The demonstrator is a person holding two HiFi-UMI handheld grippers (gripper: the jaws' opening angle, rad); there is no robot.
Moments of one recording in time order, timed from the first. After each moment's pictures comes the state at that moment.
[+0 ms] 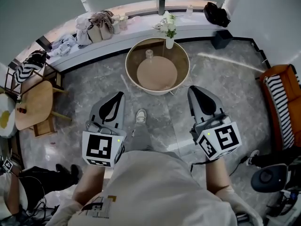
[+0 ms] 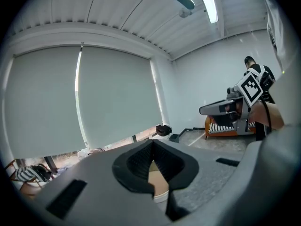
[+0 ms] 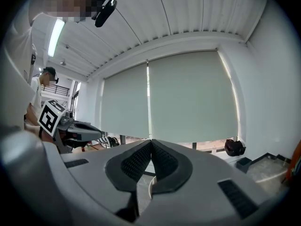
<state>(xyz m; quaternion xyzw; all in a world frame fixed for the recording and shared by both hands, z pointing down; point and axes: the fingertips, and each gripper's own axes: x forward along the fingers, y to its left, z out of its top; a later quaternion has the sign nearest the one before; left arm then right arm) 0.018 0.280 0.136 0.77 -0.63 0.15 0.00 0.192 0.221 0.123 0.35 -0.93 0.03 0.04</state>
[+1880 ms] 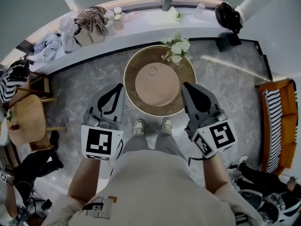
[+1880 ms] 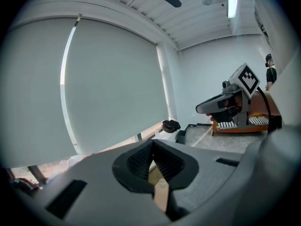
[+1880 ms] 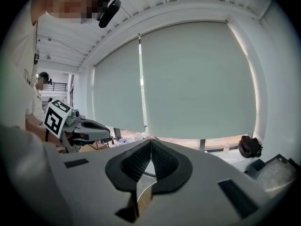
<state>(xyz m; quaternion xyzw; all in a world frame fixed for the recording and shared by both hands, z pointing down) -0.160 -0.087 0.166 0.78 -0.59 0.18 0.04 -0.010 -0.133 0.147 0.33 -0.94 0.08 0.11</state>
